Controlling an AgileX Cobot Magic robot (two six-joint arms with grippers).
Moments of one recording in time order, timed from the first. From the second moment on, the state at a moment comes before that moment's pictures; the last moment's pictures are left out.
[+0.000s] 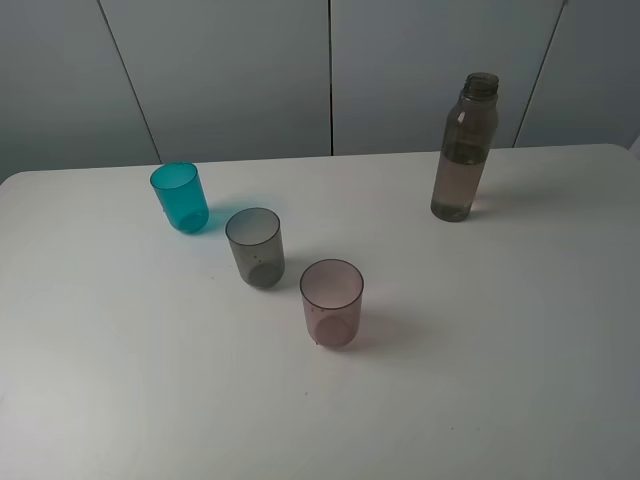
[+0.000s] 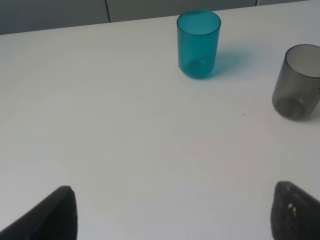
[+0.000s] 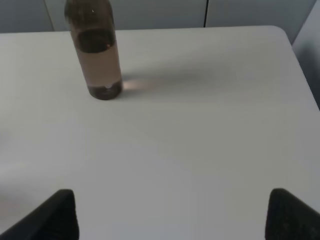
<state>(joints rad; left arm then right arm) -0.13 0.00 -0.51 0.02 1.08 -0.02 -0.02 0.30 -0.71 -0.01 1.10 0.01</state>
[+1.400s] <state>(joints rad) -0.13 0.00 -0.51 0.02 1.08 -0.02 0.20 1.22 -0.52 0.12 -0.14 -0.08</state>
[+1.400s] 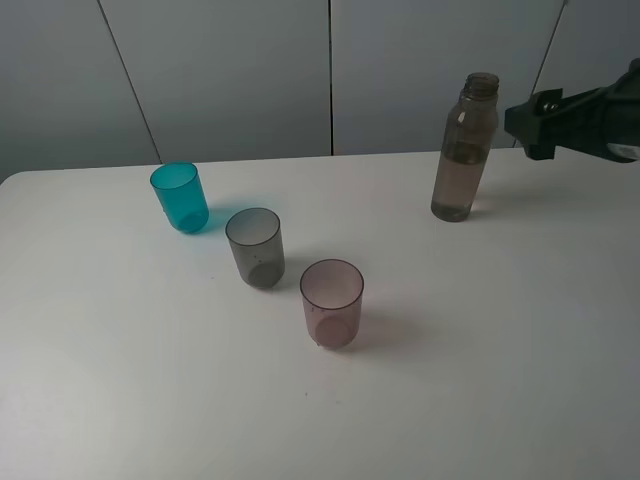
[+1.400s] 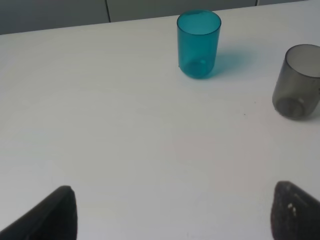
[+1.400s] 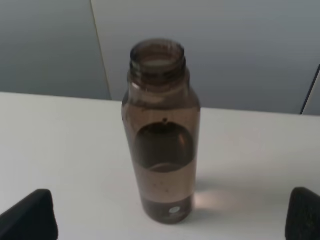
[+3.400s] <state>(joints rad) -0.13 0.00 -0.51 0.02 1.08 -0.02 0.36 2.12 -0.74 0.31 -0.81 -0.01</state>
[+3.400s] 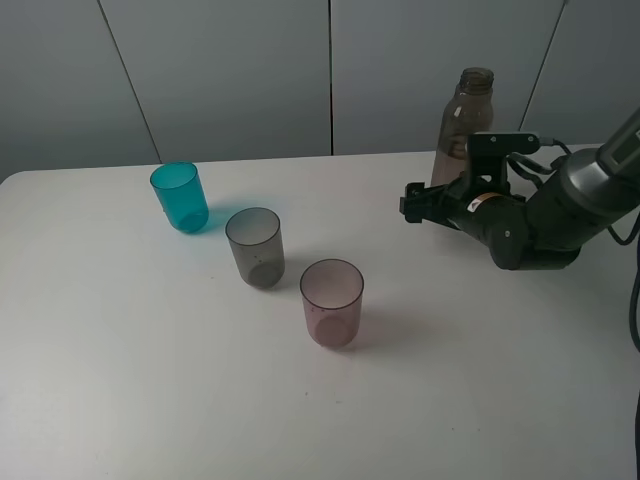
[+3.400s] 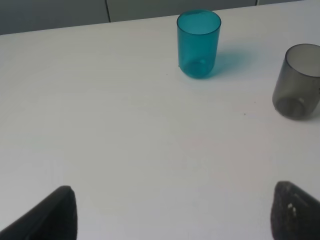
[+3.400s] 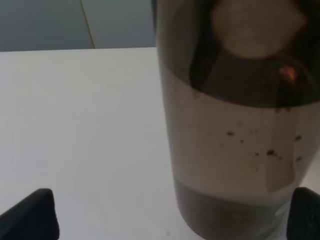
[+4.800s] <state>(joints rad) -0.13 0.00 -0.51 0.02 1.08 -0.02 0.35 2.25 -0.89 0.41 -1.00 -0.17</state>
